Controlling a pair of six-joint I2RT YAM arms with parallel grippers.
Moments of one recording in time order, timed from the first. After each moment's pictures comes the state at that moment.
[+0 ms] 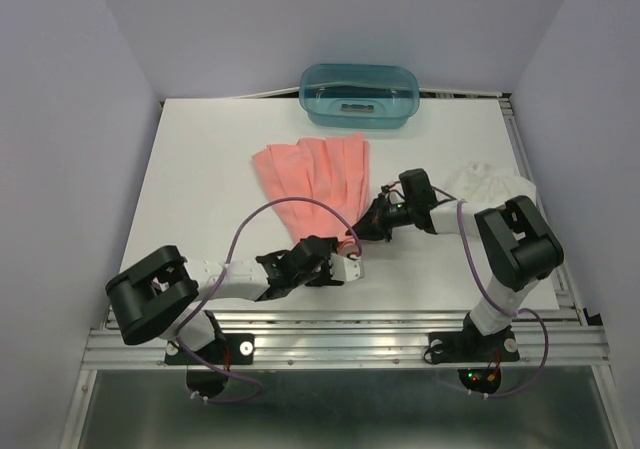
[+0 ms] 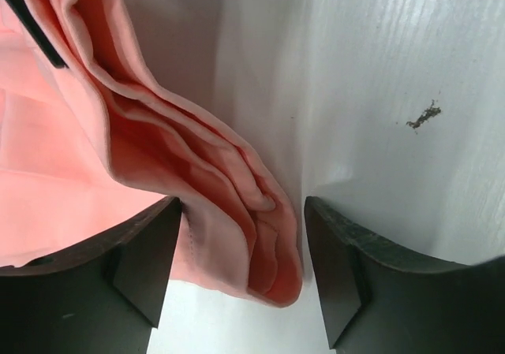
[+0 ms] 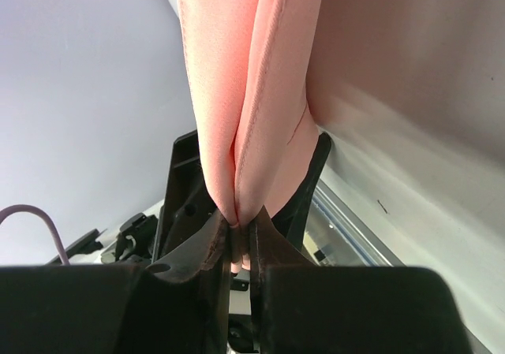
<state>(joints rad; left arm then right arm) -1.05 1.41 0.51 0.17 -0.17 0.66 0.39 1.74 0.80 0.13 -0.95 1.20</state>
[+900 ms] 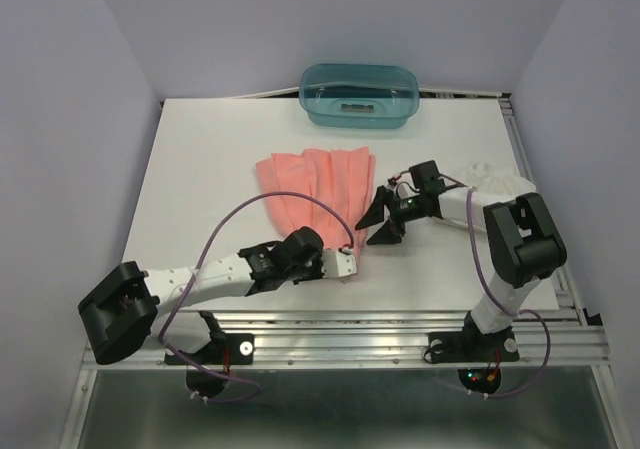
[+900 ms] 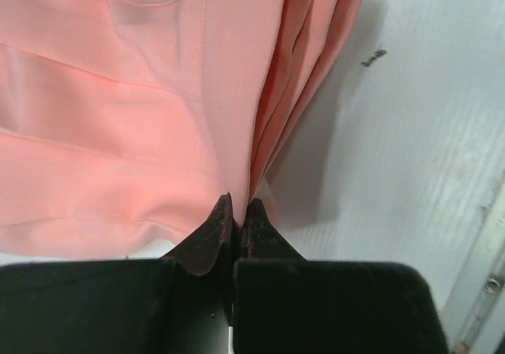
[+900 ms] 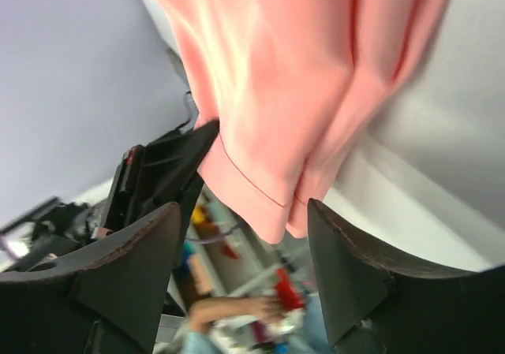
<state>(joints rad) -1.02 1.24 0.59 -0.18 -0.10 0.56 0.31 1.74 0.86 -0.15 -1.00 0.86</state>
